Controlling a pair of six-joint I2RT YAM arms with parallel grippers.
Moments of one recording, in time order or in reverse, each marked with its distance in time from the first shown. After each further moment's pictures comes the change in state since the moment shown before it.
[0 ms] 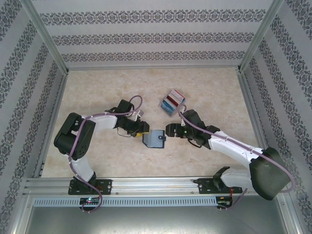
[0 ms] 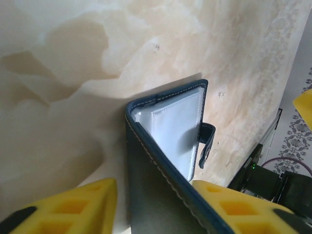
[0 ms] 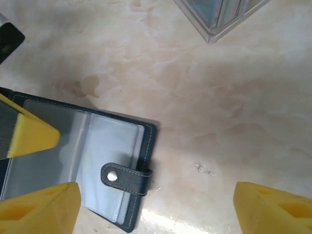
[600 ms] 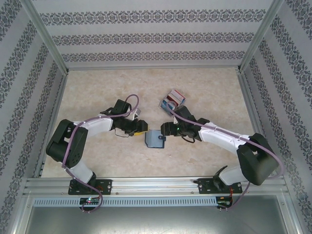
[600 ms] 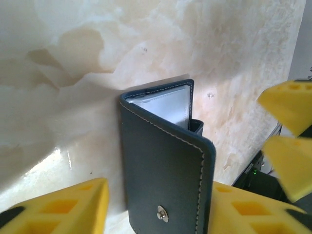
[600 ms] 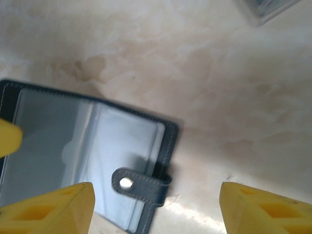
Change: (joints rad) left arm 0.007 -0.125 -0.048 -0.014 -0.067 -0.010; right arm 0.017 0.176 0.151 -0.078 -0.015 -0.033
